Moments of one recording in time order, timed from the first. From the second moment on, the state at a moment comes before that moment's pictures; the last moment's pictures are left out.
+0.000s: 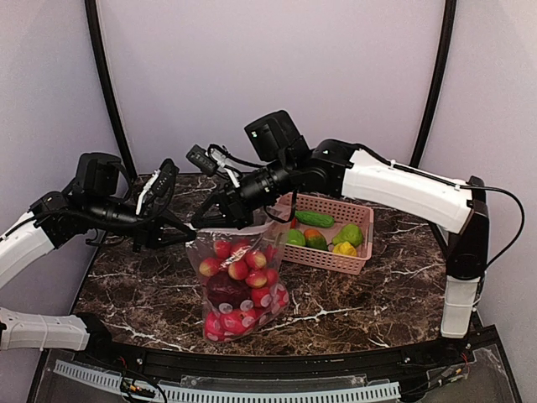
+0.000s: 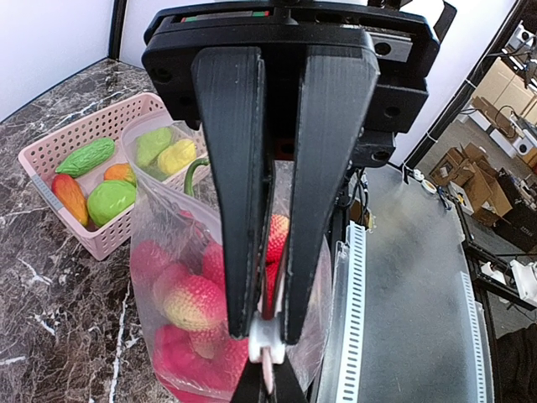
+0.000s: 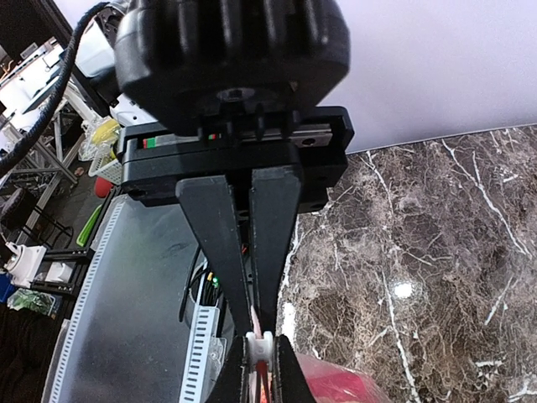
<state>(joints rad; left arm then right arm) -0.58 0.94 0.98 -0.59 0.81 0.03 1.08 1.95 1.96 -0.53 -0.72 0.03</state>
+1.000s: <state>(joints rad) -0.59 0.87 0.98 -0.59 0.51 0.04 1.06 1.72 1.68 -0.47 -0.45 -0.01</state>
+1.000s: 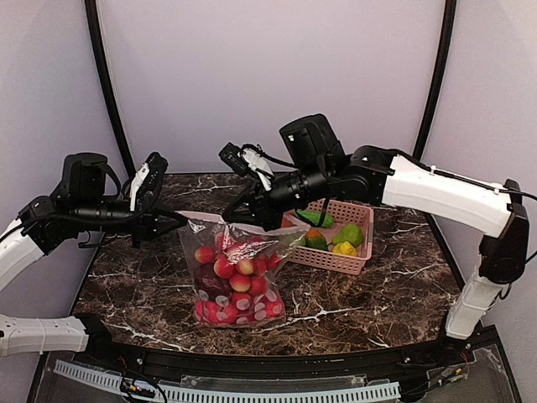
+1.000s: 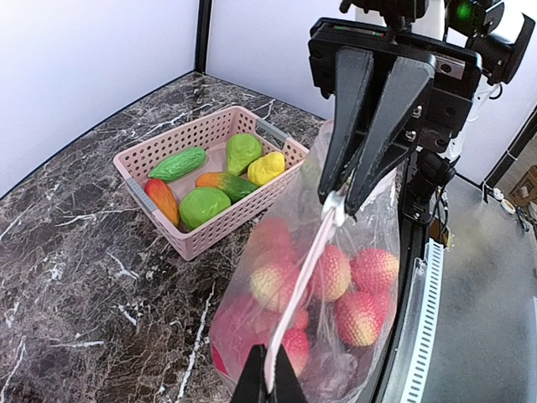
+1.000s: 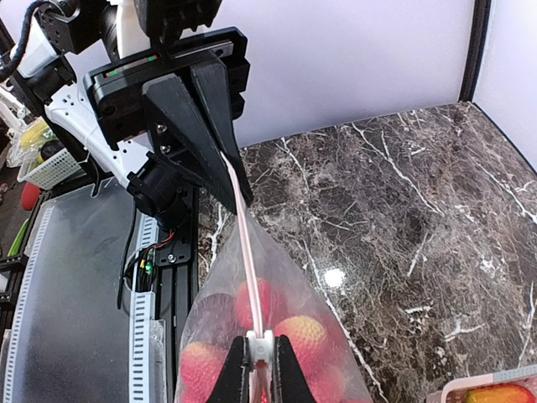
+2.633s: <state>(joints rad) -0.50 0.84 0.94 -0.58 0.31 -0.02 0.99 1.36 1.35 -0.59 -0.22 0.07</state>
